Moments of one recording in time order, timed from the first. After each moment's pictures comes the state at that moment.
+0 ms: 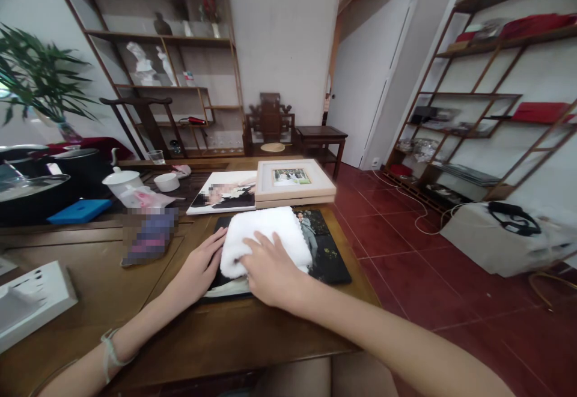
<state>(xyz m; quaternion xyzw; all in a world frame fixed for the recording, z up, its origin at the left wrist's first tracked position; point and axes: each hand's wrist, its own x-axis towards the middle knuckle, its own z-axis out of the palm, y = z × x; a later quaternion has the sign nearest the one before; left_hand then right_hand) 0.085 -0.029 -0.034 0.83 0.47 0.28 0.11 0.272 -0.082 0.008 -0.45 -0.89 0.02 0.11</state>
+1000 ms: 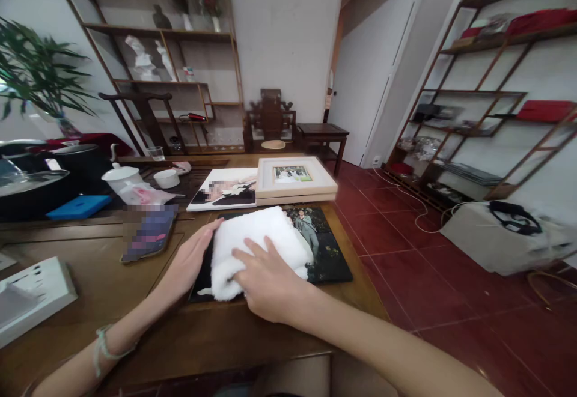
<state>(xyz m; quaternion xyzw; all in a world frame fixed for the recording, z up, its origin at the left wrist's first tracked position) 0.085 -0.033 -0.016 0.72 0.50 0.41 0.25 0.271 -0.093 0.013 -0.38 -0.92 0.02 0.09</state>
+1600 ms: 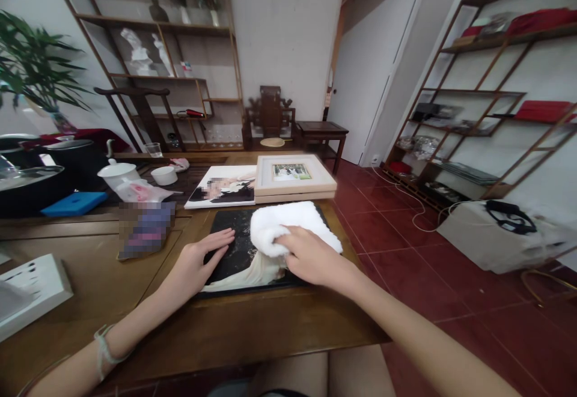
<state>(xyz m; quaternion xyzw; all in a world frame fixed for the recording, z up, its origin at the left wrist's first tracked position) 0.087 -0.033 -0.029 0.84 0.42 0.32 0.14 0.334 -0.081 0.020 -0.46 -0.86 0.13 0.18</state>
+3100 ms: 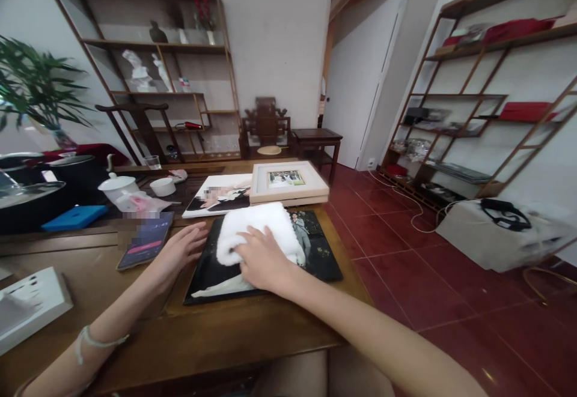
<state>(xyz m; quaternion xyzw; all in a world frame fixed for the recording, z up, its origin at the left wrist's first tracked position) 0.071 -0.017 -0.002 0.48 0.56 0.44 0.51 0.270 -0.064 0.006 -0.45 -0.88 0.04 0.15</state>
